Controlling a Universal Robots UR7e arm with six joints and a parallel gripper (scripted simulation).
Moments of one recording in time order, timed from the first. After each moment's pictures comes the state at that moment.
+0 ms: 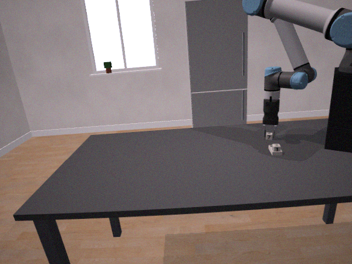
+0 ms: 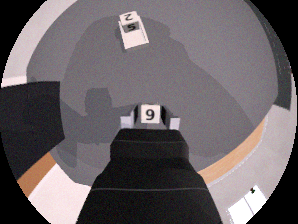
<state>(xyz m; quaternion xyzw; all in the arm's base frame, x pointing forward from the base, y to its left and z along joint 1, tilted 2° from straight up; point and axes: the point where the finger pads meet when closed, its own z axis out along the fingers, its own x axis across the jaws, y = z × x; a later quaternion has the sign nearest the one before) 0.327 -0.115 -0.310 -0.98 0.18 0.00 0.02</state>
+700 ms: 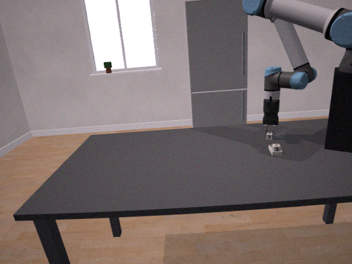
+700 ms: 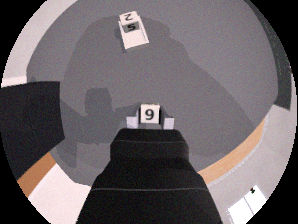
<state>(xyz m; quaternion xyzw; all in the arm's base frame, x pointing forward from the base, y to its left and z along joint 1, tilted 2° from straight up) 0.327 -0.115 -0.310 -0.98 0.18 0.00 0.02</state>
